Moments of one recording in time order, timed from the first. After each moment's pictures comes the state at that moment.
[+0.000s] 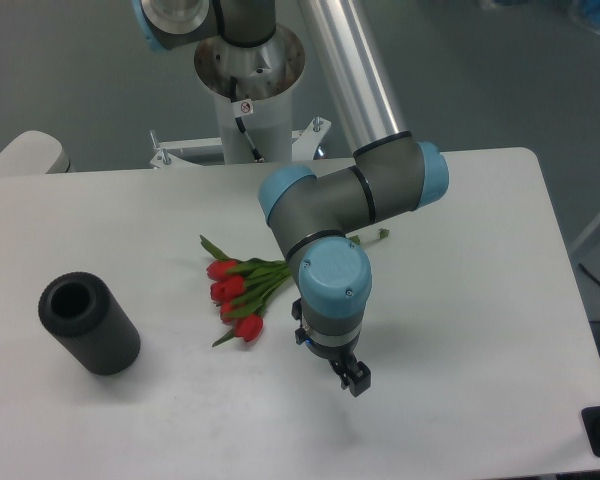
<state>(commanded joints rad) 2.38 -2.16 -1.42 -1.11 1.59 1.35</state>
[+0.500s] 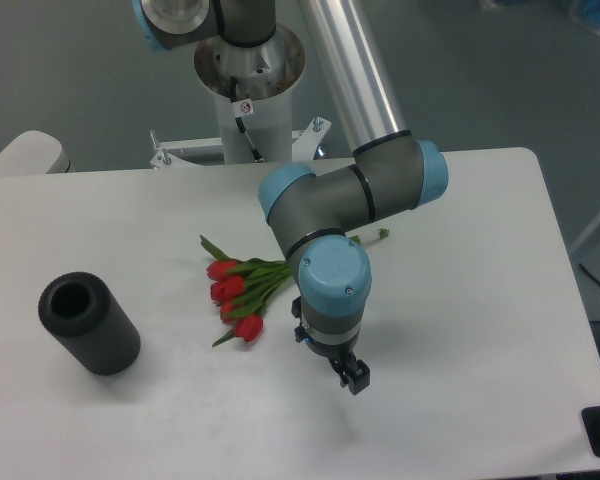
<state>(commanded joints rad) 2.41 -2.10 -1.50 -1.12 1.59 1.42</state>
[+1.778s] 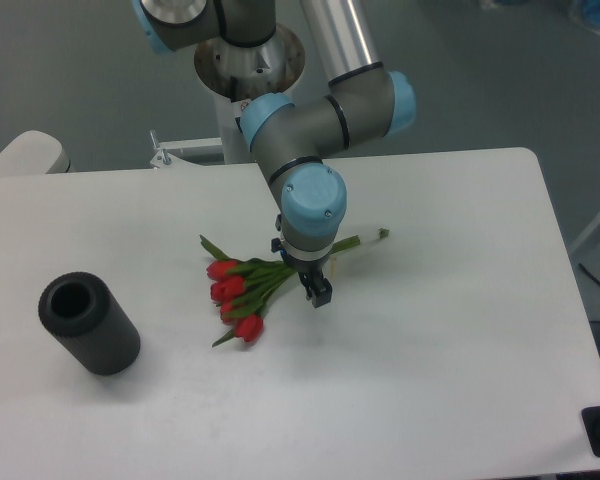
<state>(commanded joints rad) 2.42 -1.91 -1.86 -1.11 1.59 1.57</state>
